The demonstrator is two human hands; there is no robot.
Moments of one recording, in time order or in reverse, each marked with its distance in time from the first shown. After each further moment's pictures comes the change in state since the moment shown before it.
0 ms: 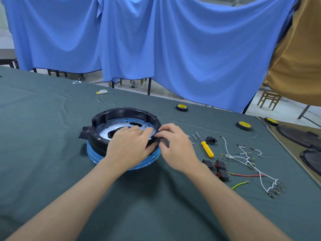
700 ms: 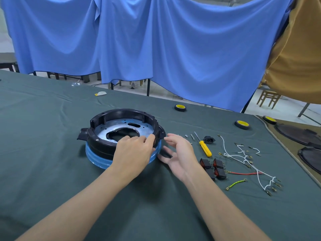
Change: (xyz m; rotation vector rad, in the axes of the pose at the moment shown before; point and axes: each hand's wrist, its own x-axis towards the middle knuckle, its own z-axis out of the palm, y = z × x) left_hand -0.008 0.023 -0.001 0.078 -0.002 -0.006; right_hand -0.006 -0.010 -0.004 1.405 0.097 0.983
